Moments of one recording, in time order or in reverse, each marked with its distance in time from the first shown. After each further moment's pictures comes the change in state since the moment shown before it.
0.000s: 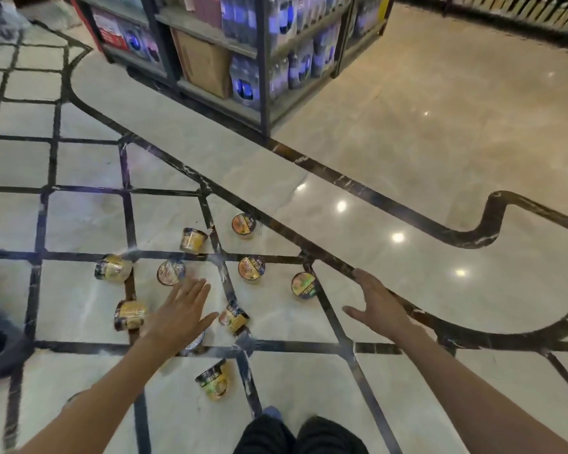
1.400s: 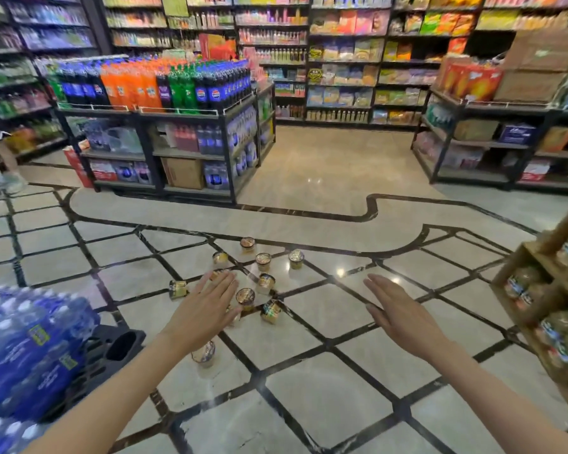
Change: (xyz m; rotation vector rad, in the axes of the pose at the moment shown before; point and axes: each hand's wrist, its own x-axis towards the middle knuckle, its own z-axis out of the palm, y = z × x) left_hand -0.777 -0.176 -0.031 0.398 0.706 0.541; right_hand -0.840 -0.475 0.163 -0.096 0.594 0.097
